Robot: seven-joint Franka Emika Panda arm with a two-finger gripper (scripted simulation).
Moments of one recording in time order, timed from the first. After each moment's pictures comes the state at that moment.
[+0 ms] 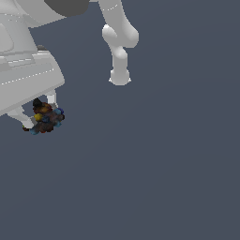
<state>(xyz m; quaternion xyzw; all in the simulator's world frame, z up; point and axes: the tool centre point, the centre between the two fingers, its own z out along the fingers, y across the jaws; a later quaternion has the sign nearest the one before) 0.125 -0.170 0.403 0.73 0.65 0.19 0.06</state>
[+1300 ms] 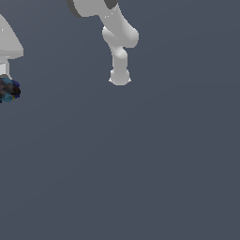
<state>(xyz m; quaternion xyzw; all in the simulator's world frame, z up) 0.138 -0.215 0.488 0.70 0.68 0.23 0.07</state>
